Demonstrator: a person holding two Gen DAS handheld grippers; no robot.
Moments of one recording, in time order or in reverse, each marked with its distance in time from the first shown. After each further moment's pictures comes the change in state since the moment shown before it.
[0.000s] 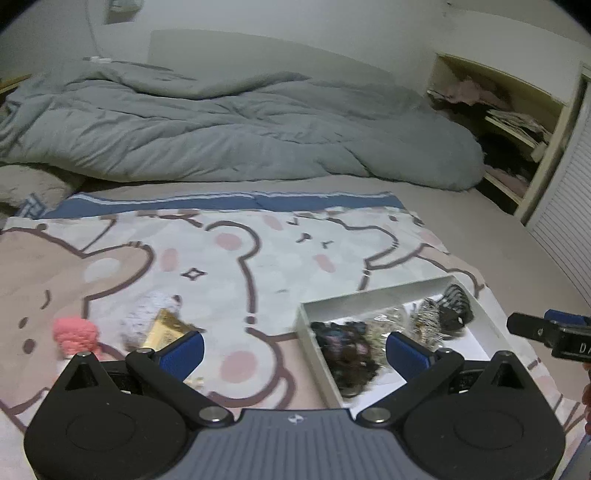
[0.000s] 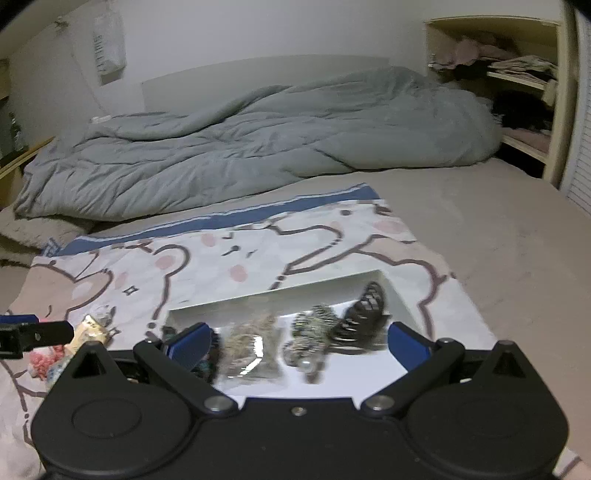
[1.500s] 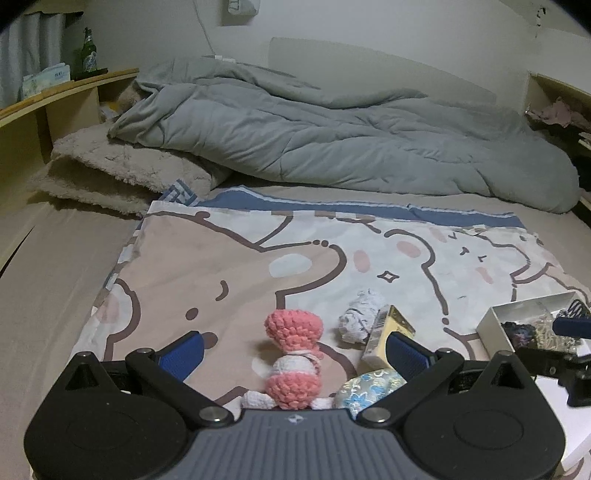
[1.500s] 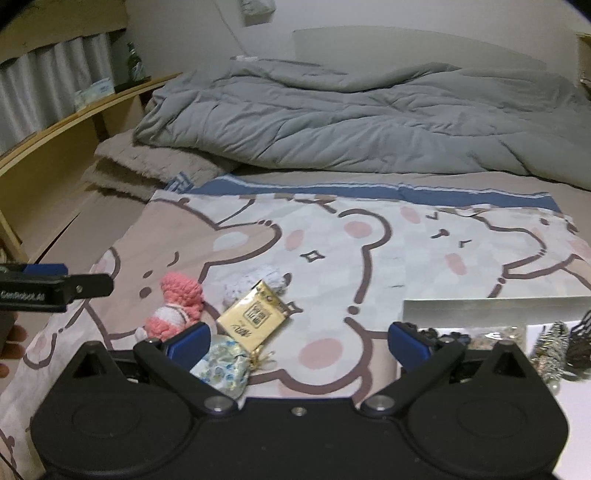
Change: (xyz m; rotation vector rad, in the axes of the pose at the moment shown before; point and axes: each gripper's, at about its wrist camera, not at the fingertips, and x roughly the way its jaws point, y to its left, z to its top) left arm -0.045 0.167 -0.015 -0.061 -0.029 0.283; right arm 0.056 0.205 -0.014 -0.209 0.096 0.325
